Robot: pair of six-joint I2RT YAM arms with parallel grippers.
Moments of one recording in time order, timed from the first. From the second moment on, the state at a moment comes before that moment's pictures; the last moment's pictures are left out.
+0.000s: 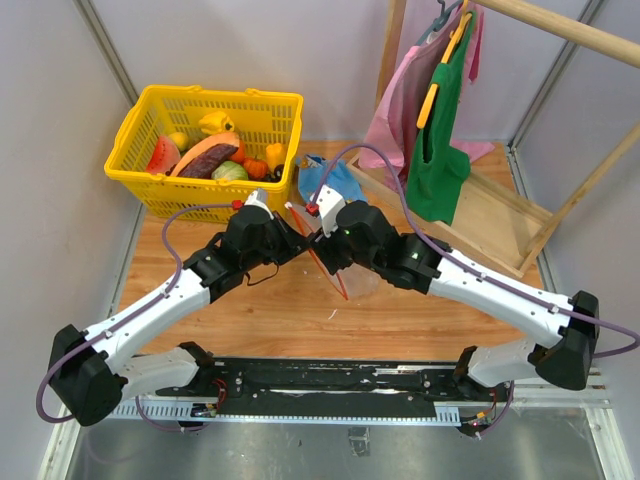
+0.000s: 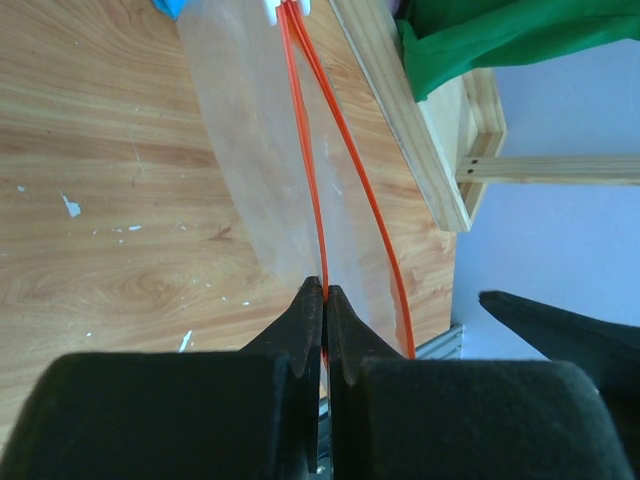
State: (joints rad) left arm -0.68 1.09 0.82 -0.20 -0.04 -1.06; right arm 1.04 1.32 1.27 -0.48 0.22 -0.02
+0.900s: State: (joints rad) left arm -0.69 1.09 0.90 -0.32 -0.04 -1.00; right arm 1.02 1.43 1.21 -0.49 0.46 -0.04
